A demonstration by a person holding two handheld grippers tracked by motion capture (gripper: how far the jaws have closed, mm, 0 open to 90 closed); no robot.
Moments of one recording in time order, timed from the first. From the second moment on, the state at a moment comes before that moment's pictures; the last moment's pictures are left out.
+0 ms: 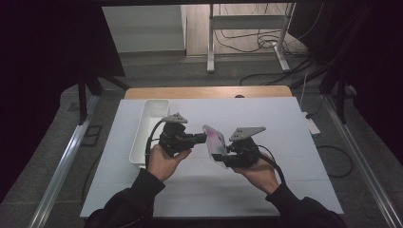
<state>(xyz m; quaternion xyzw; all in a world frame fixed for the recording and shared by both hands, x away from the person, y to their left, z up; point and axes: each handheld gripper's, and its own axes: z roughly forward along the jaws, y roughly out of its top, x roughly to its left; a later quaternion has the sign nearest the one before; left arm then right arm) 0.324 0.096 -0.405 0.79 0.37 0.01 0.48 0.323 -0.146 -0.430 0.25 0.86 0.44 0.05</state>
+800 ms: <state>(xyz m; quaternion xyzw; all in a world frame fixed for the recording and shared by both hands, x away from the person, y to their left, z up) 0.321 0.085 -0.406 0.80 0.37 0.02 0.47 0.324 -0.137 -0.437 0.26 0.86 0.44 0.05</state>
